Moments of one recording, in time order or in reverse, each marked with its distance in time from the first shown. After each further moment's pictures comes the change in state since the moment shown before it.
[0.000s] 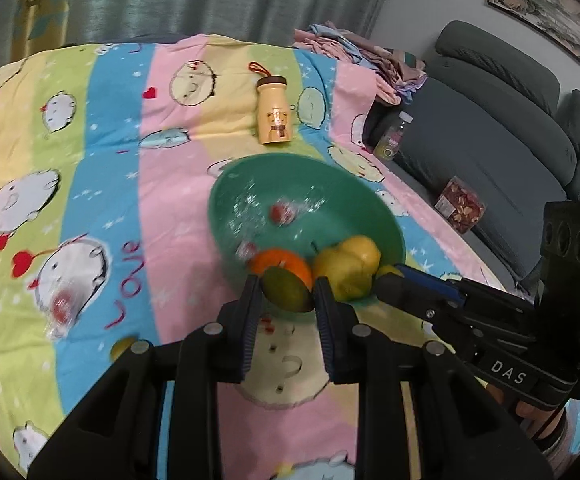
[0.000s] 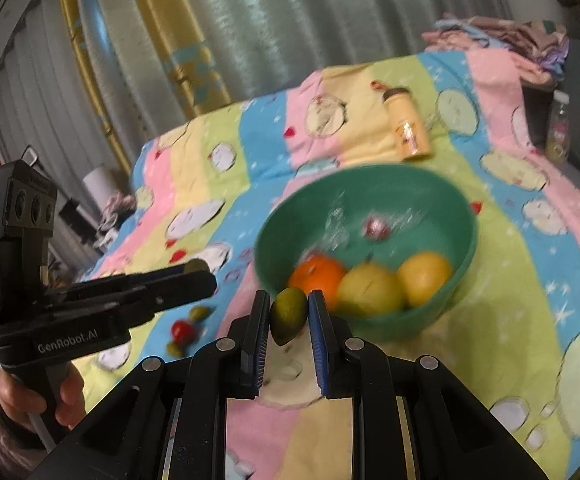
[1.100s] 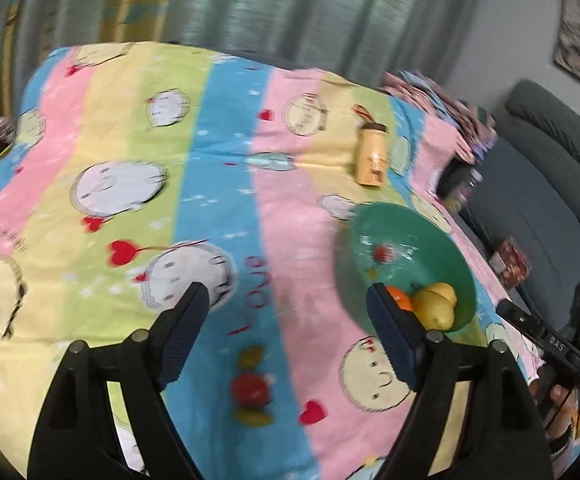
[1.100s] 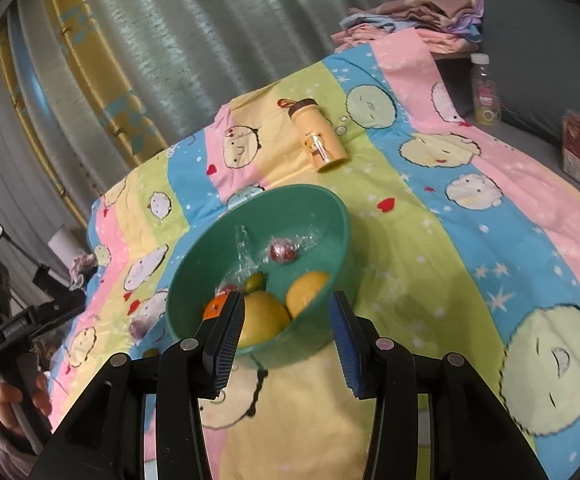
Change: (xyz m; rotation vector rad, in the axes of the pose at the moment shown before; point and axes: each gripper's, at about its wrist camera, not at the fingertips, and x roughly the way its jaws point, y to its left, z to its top) left arm -0.072 0.092 -0.006 -0.202 -0.102 0.197; right arm -0.031 -0.068 -0.005 0.218 -0.055 -0.086
